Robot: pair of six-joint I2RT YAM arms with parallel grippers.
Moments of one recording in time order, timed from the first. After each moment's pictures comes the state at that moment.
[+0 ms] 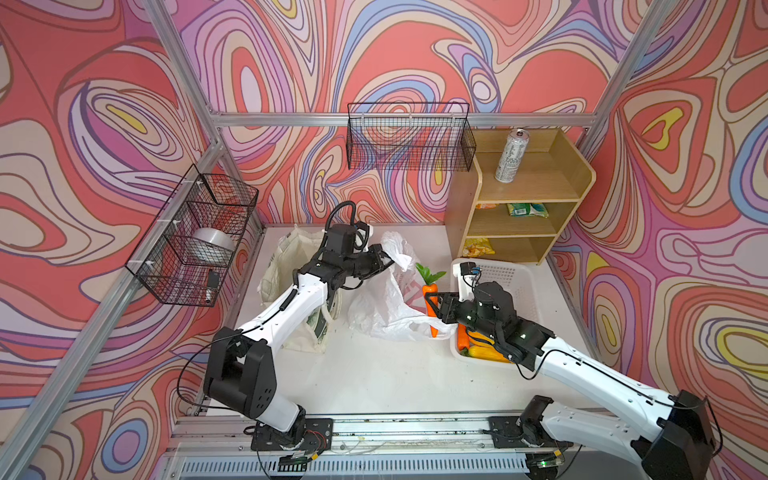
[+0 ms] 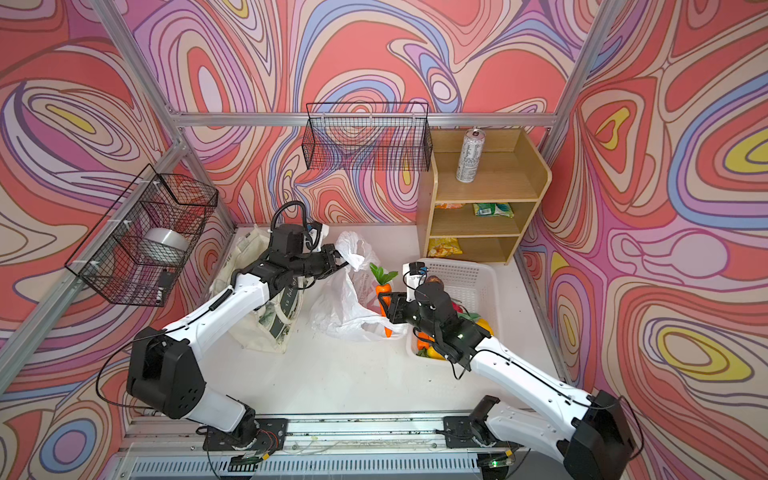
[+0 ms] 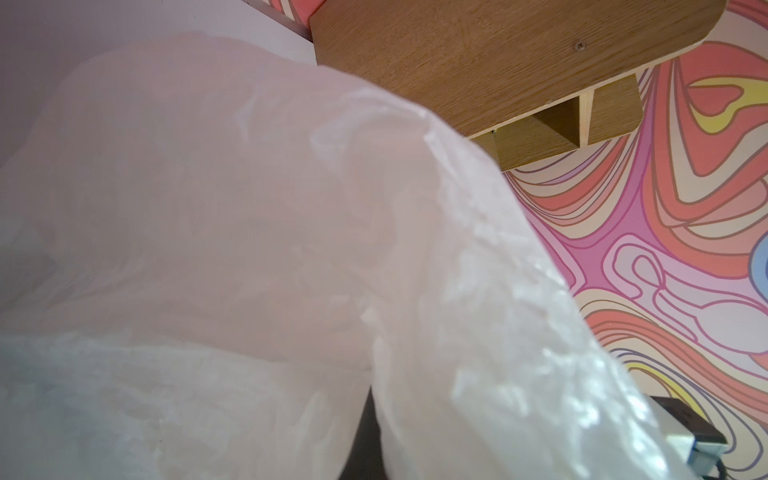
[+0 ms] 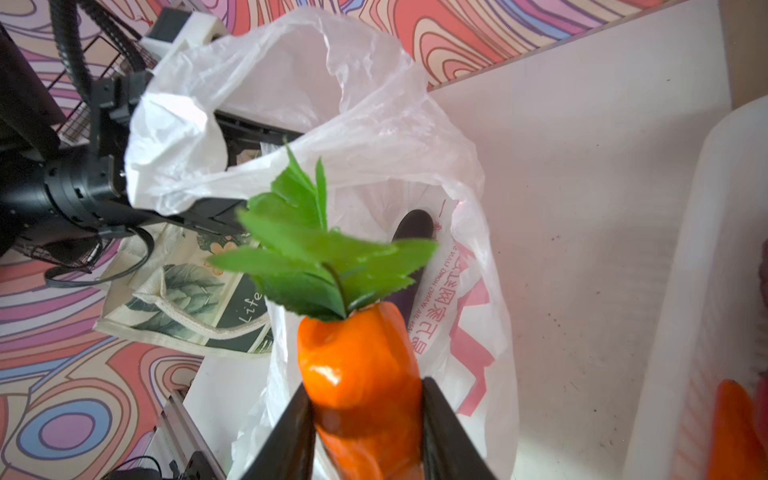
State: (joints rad) left arm -0.39 1.54 1.24 -0.22 0.54 -0.81; right arm 0.71 1.09 0.76 -0.08 -0.05 0.64
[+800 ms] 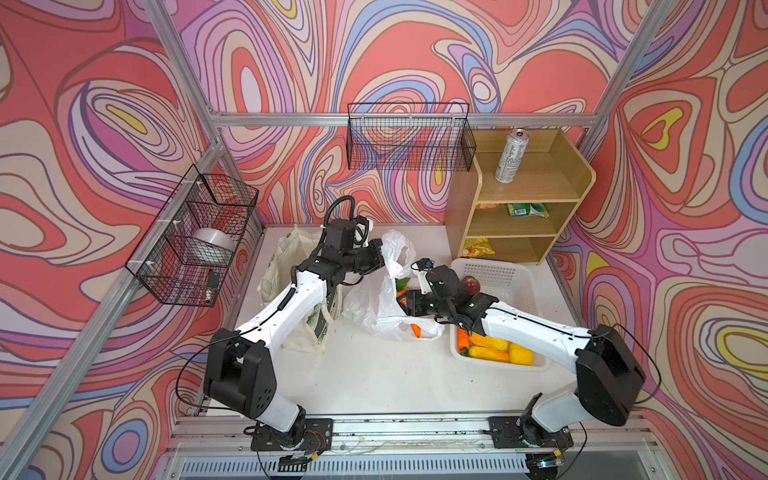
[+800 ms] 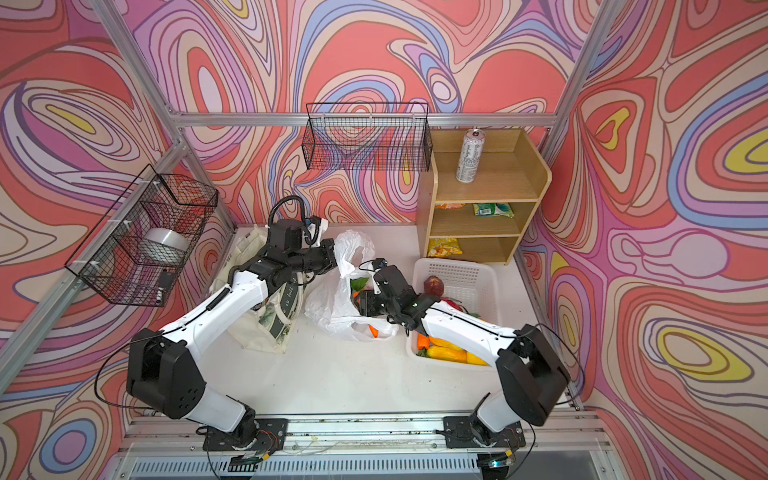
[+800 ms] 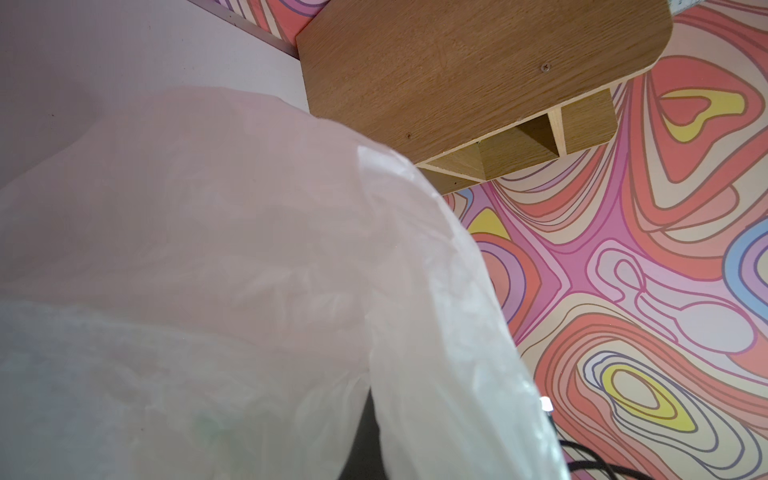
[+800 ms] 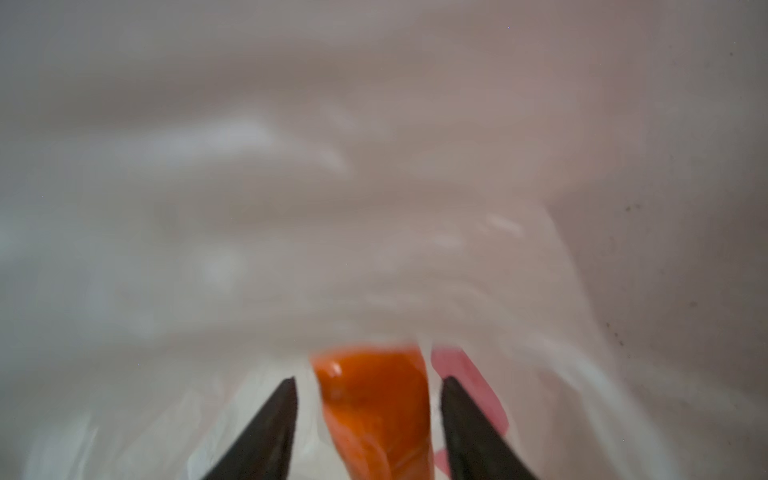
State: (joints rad) left arm -0.39 1.54 1.29 -0.24 0.55 -0.81; right arm 0.73 1.58 1.10 -0.19 -0.09 0.55
